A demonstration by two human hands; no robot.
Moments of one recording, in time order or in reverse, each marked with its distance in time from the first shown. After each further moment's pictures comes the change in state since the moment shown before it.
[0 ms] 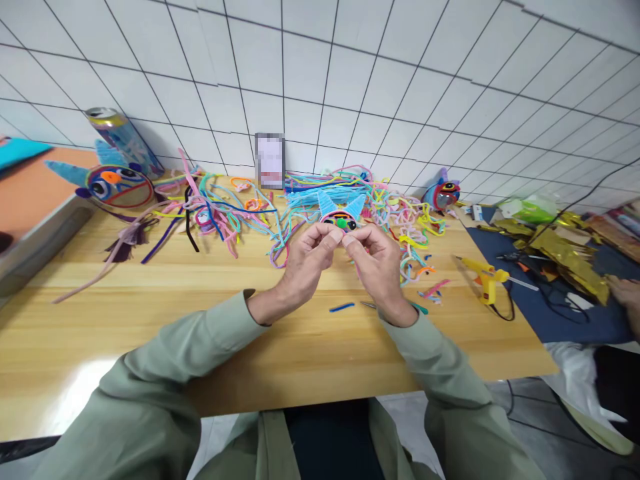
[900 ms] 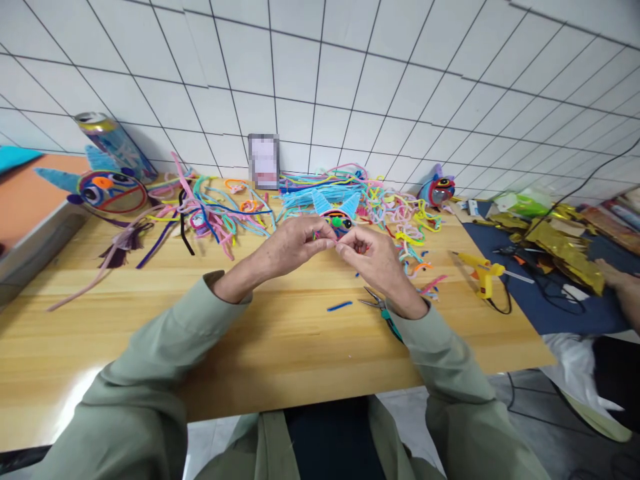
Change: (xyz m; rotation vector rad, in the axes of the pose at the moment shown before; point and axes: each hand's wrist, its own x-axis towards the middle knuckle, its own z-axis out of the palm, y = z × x) left_hand 0.040 0.045 -0.042 1.001 -0.524 0.318; right_hand 0.012 0.000 -0.022 -0.248 -0.264 -0.009
